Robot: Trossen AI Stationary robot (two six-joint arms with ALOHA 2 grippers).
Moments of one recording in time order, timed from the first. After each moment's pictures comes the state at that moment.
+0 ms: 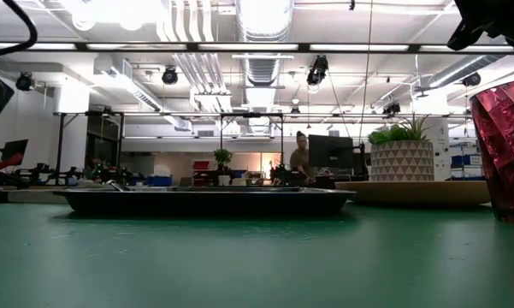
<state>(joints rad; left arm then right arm) -0.75 1.37 0.75 -0.87 0.09 -2.16 0.19 0.04 0.01 0.57 0.13 -0.26</state>
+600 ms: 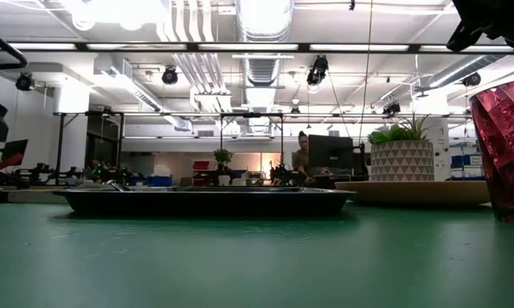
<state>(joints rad) -0.75 1.46 0.71 -0.87 0.09 -2.25 0.19 0.04 0.01 0.55 0.13 -0.26</state>
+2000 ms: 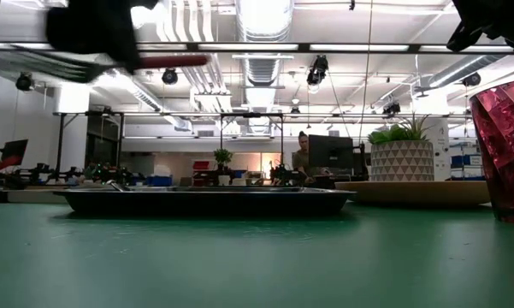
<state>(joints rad) -0.43 1.45 1.21 -0.87 -0.31 -1.19 0.19 0.04 0.01 0.56 0.13 -0.26</state>
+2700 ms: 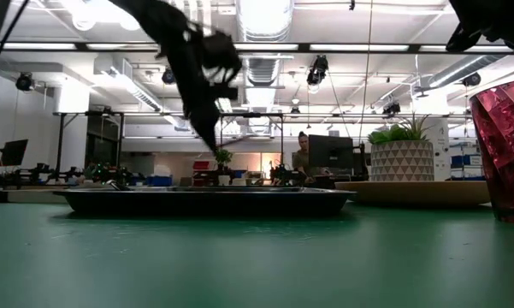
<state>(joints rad) 0.47 1.70 1.28 -0.64 -0.23 0.28 0.19 0.04 0.01 0.52 0.13 -0.25</state>
